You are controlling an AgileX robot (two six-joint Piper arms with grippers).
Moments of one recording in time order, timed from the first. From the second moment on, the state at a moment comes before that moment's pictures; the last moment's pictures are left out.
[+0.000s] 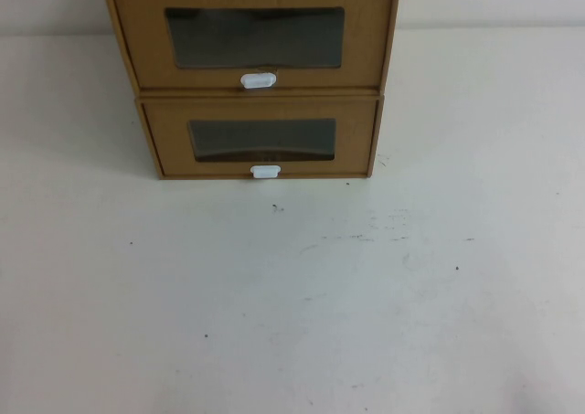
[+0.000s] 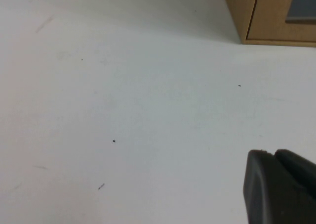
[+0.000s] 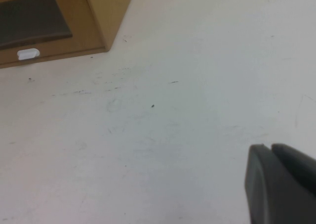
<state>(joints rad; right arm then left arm) 0.11 -0.01 0.03 0.36 0.37 -0.09 0.02 -0.01 0.02 -0.16 0.35 0.22</state>
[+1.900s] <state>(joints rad) 0.11 -0.01 0.03 1.10 0.34 -0.34 0.02 0.37 -0.54 -0.50 0.43 0.27</state>
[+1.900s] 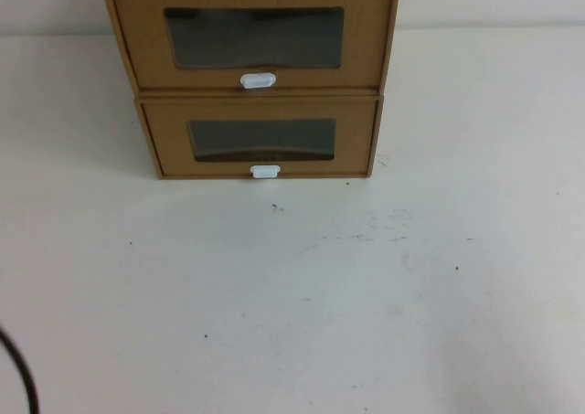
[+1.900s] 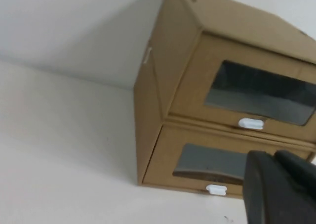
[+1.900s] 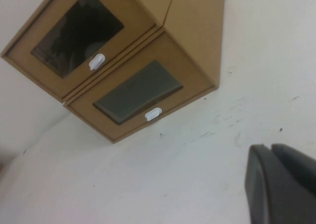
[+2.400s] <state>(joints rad) 0.11 -0.01 0.03 1.11 0.35 -0.35 -0.07 1.30 -1.76 -0.53 0.90 0.65</state>
